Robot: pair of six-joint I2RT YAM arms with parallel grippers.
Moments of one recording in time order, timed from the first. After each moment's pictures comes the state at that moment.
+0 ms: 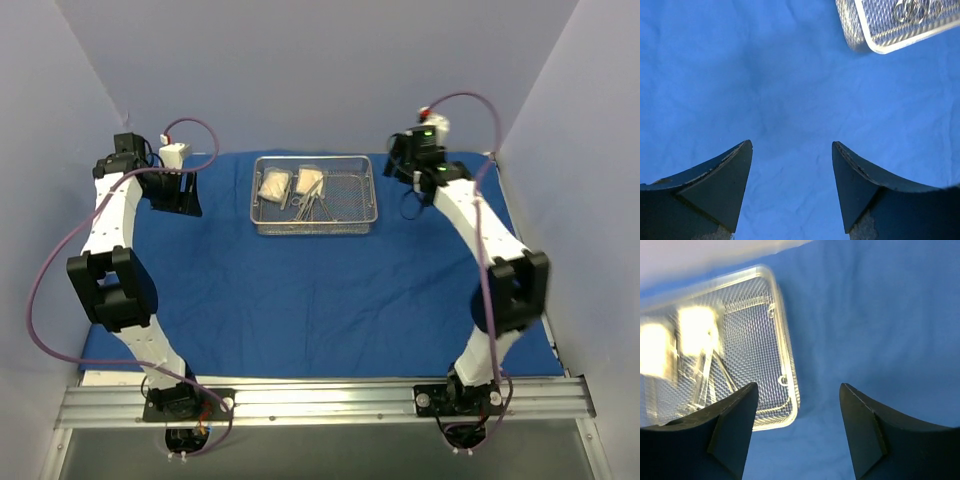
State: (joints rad) left arm 0.18 1.86 1.78 -1.01 0.44 0.34; right arm 0.25 1.70 1.56 -0.45 0.24 0.44
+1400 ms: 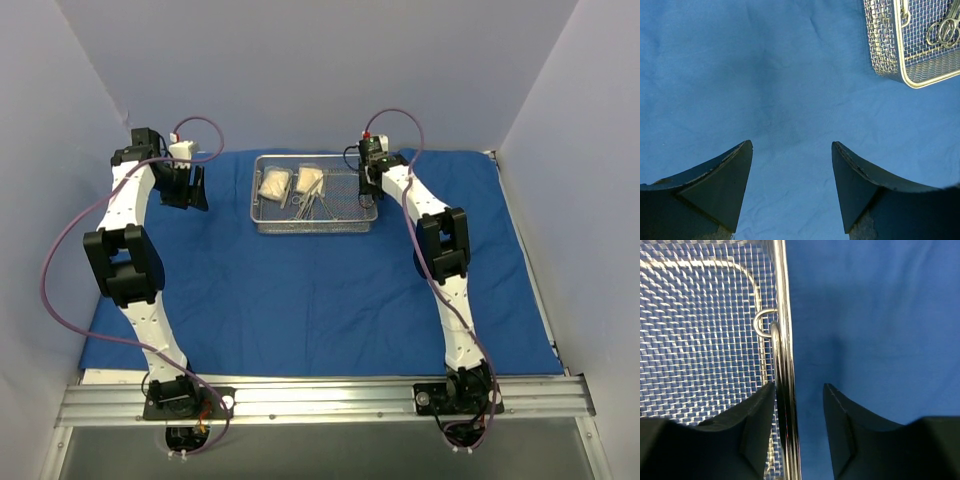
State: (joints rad) left arm 0.14 2.07 1.95 -1.01 0.37 0.26; right arm 0.33 2.44 2.16 -0.65 0.32 0.23
